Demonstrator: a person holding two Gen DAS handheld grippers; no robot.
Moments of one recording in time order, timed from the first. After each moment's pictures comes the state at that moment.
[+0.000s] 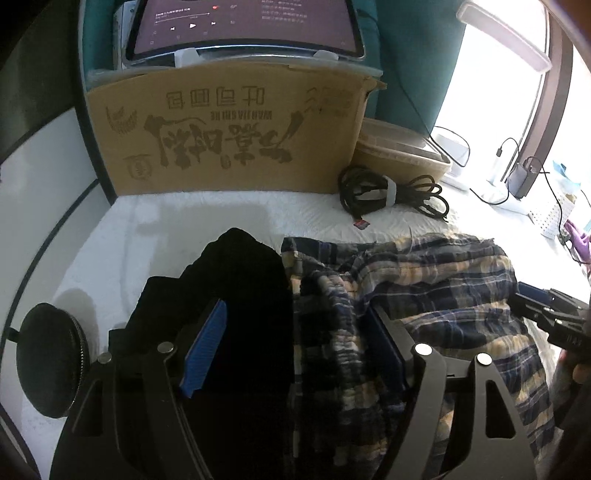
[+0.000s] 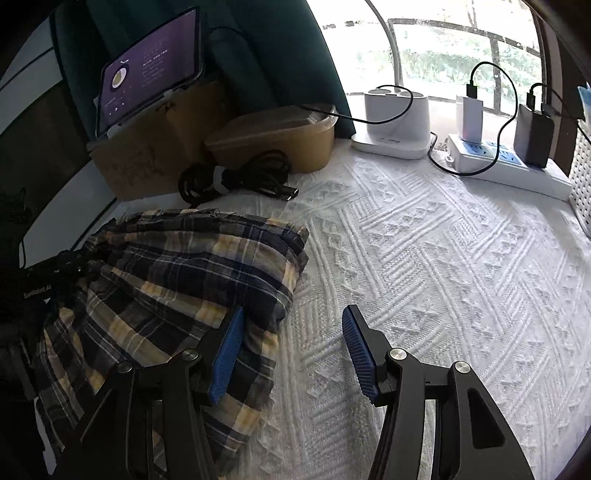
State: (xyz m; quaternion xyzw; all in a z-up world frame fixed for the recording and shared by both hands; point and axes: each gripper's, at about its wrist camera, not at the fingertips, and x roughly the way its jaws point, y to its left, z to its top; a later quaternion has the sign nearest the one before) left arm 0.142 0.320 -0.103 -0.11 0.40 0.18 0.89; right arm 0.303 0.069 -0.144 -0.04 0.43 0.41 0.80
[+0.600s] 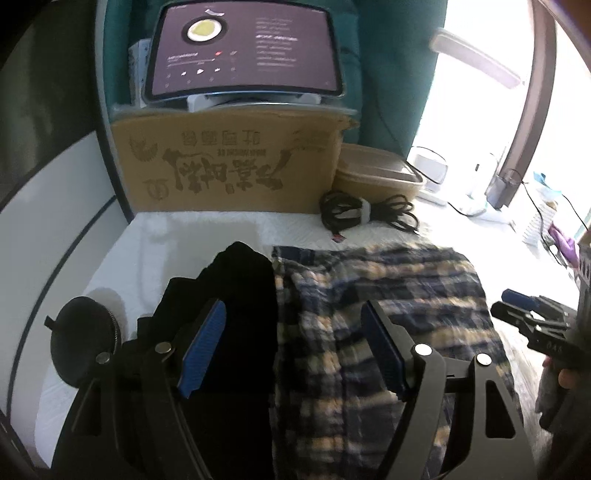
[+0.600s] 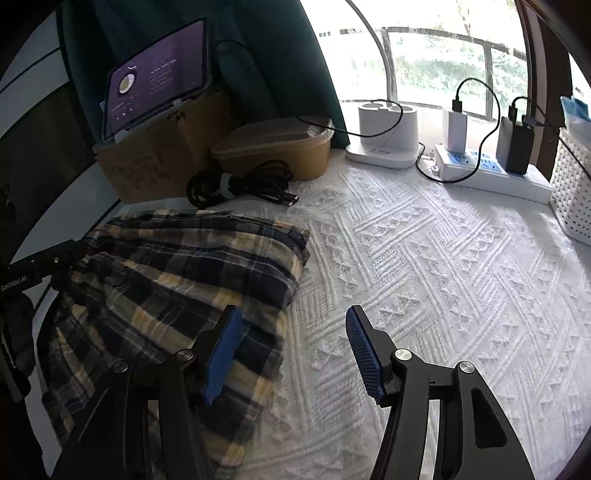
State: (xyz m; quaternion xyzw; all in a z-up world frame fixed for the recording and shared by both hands) left arm 0.105 0.294 -0.064 -0.10 0.37 0.17 0.91; right arm 0.277 0.052 -0.118 -0.05 0.42 0.40 0.81
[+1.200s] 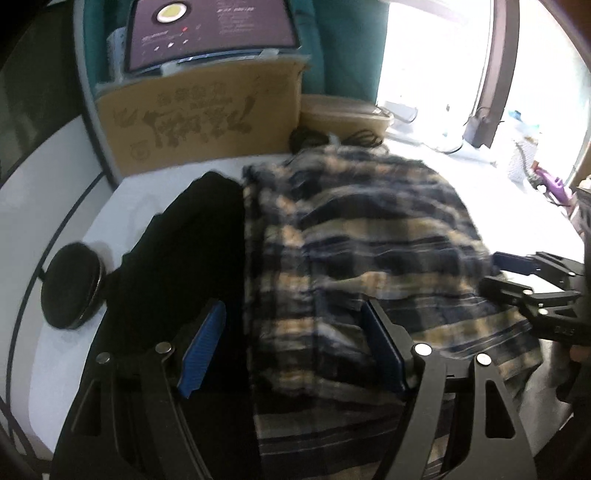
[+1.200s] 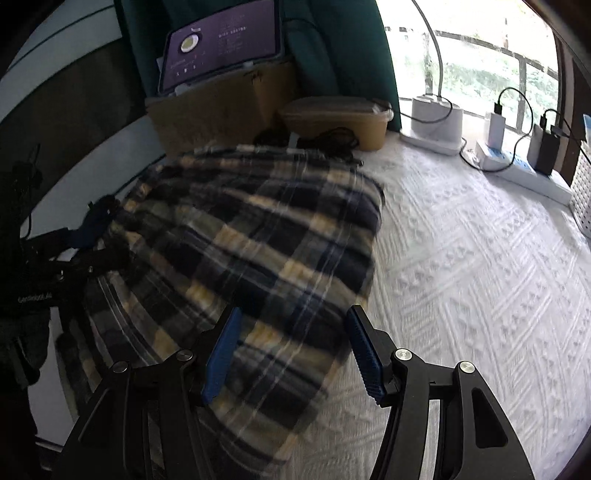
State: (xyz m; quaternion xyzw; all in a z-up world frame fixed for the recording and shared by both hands) left arm 0.070 0.265 -0.100 -0.06 0.42 0.14 0.89; right arm 0.204 0.061 -0.132 -0.10 0.42 0.44 0.79
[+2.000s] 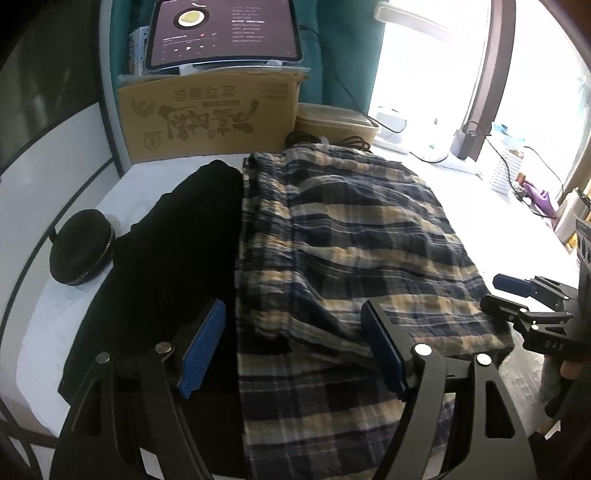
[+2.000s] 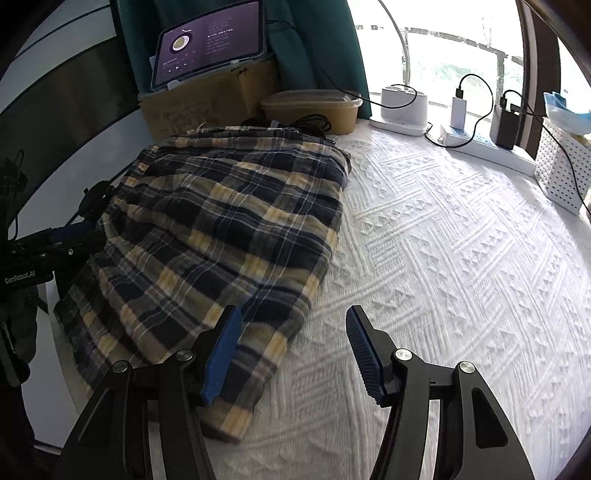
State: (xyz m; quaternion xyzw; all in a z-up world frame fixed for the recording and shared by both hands) left arm 0.030 0.242 -0.095 -0.09 0.39 0.13 0.91; right arm 0.172 0.017 -0.130 -0.09 0.42 0.41 0.80
